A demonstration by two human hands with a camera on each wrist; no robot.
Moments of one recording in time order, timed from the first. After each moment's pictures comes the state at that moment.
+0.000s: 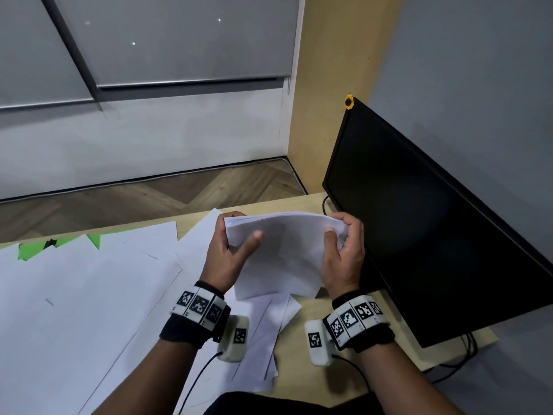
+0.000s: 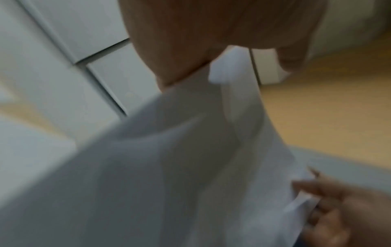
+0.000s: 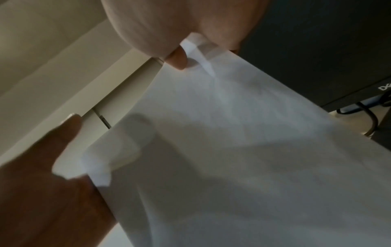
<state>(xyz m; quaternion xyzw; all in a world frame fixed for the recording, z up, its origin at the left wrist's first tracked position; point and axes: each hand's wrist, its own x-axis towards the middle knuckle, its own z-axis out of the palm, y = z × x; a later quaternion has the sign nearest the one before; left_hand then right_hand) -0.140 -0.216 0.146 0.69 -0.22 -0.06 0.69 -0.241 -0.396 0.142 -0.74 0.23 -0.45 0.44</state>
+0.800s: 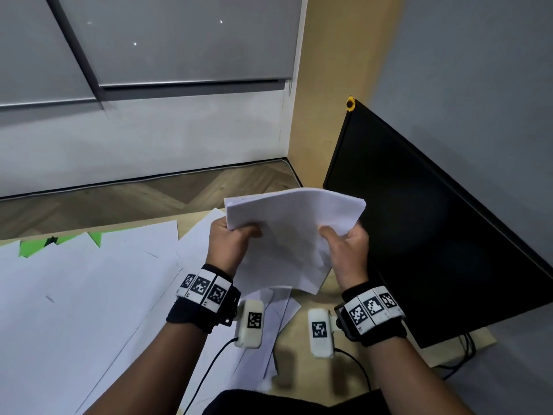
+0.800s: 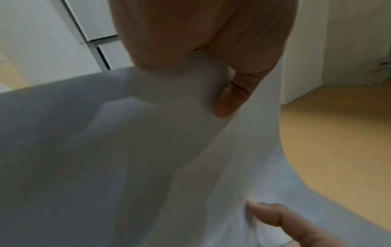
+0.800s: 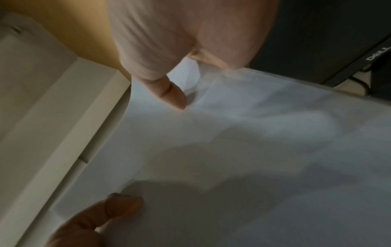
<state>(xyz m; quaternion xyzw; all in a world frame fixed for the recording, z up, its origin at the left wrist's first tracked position) -0.132 -0.235 0.170 0.67 -0.06 -0.11 0.73 -0.237 -0.409 0.159 -0.63 0.28 -0.34 0.63</state>
